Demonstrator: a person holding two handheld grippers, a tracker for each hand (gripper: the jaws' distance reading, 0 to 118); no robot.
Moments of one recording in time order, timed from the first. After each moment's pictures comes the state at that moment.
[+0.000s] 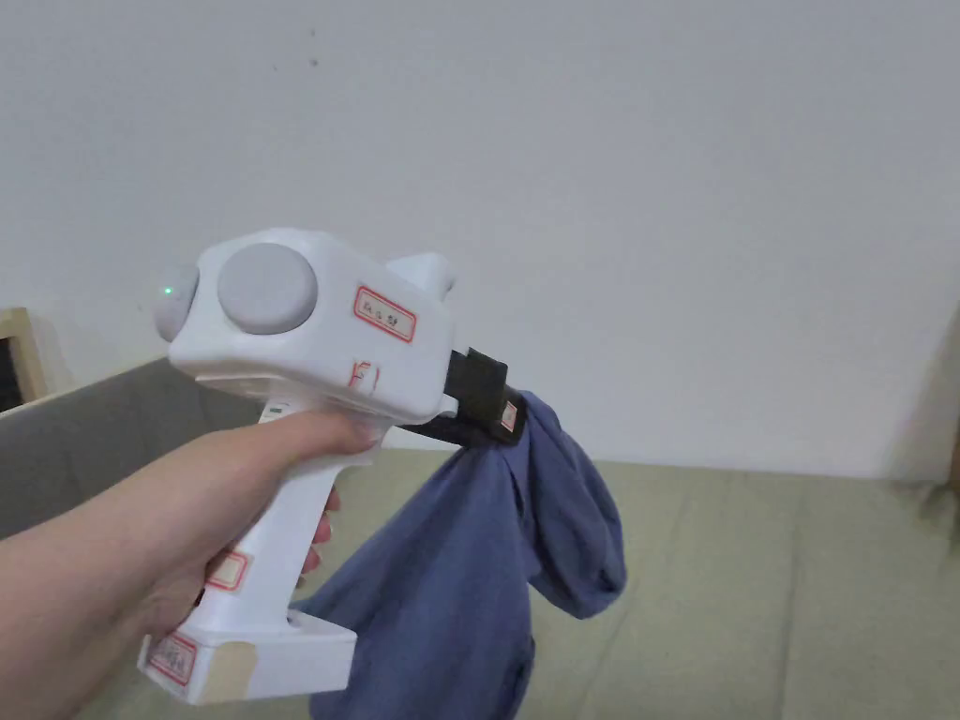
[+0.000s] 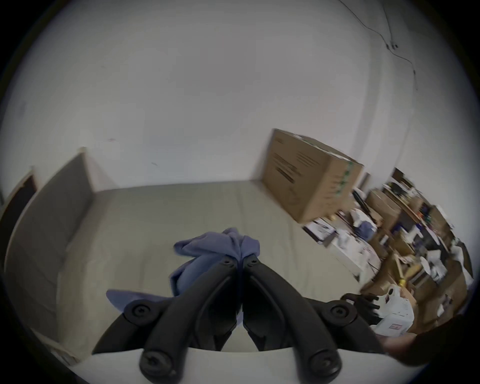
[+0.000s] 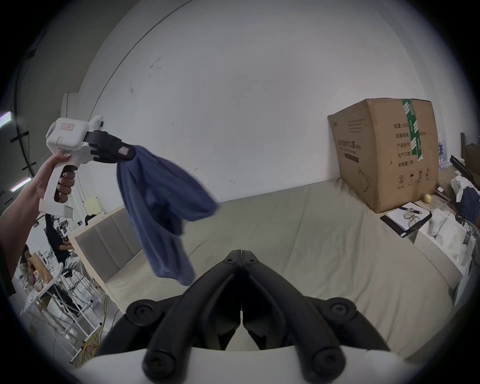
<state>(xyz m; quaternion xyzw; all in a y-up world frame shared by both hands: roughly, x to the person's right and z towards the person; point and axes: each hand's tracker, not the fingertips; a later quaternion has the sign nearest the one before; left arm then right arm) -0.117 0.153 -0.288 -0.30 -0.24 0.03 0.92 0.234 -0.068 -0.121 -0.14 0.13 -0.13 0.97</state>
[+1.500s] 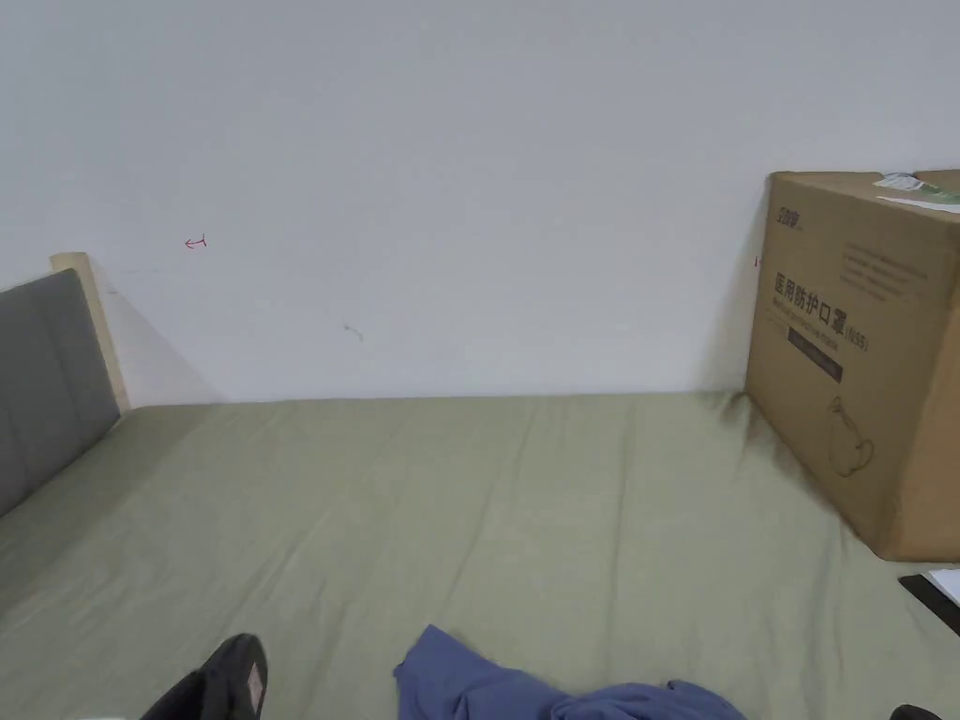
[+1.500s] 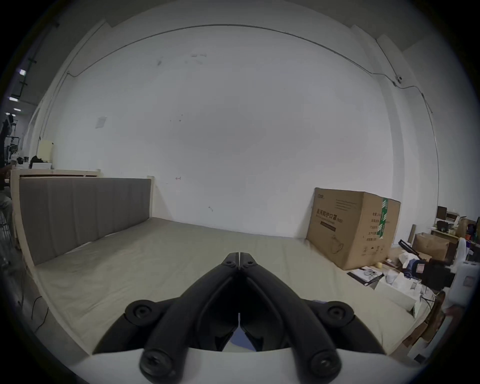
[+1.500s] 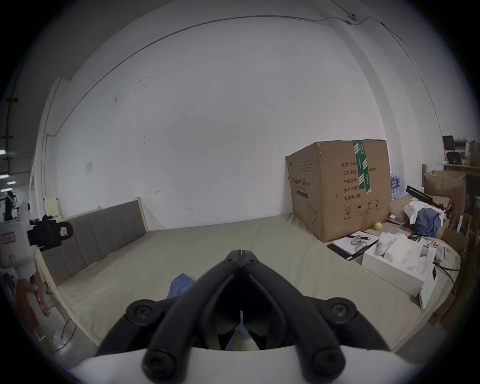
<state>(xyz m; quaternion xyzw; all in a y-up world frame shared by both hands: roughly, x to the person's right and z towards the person) -0.122 -0.073 -0.099 -0.03 -0.03 0.08 1.00 0.249 -0.102 -0.064 -0.04 -0.01 -0.07 1.00</state>
